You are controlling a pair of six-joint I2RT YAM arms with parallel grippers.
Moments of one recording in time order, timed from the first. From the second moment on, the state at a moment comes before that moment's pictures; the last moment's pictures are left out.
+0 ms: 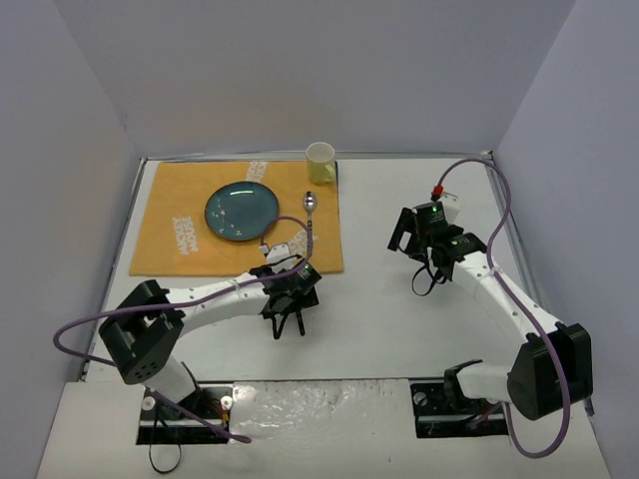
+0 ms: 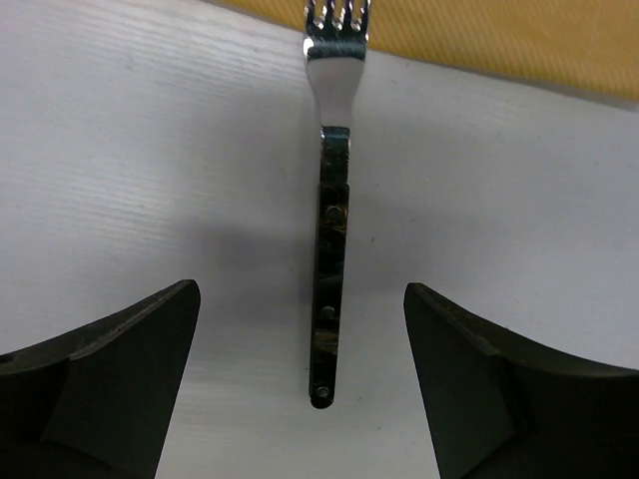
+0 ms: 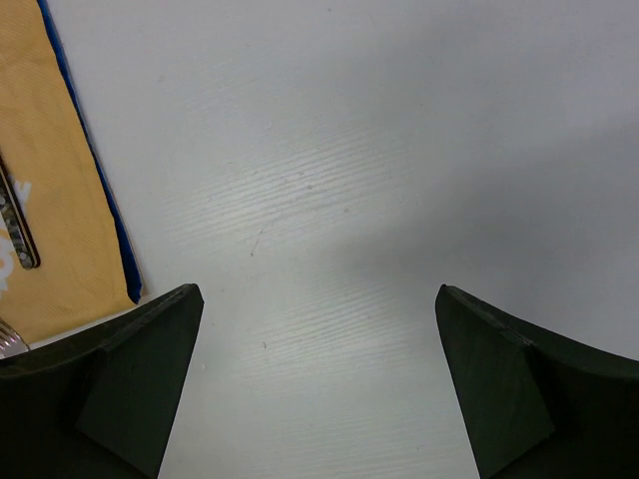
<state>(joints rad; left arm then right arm) -0.90 1.54 0.94 -0.59 -0.40 -1.12 0.34 1.27 0.92 -0.51 0.28 0.59</state>
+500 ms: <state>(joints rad) -0.91 1.64 0.96 -0.54 -0.34 -1.14 0.31 1.26 0.90 -0.51 0.21 0.57</state>
